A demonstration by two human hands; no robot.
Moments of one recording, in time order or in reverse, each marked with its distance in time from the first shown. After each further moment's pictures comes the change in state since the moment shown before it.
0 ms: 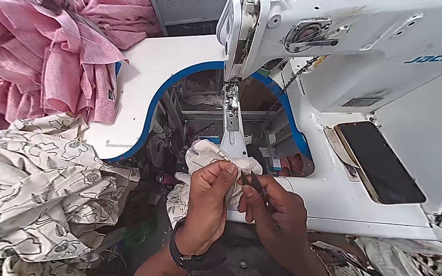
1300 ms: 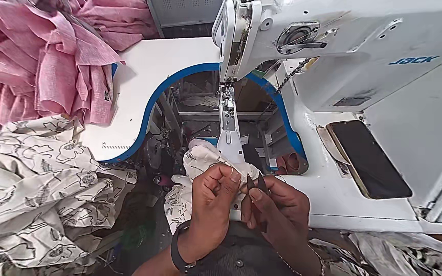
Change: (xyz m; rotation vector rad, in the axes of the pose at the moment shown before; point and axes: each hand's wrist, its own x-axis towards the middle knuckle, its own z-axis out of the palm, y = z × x) left_hand -0.007 -0.009 -0.002 0.198 -0.105 0.119; right_hand -0.001 0.000 -0.004 0.678 -0.026 0.108
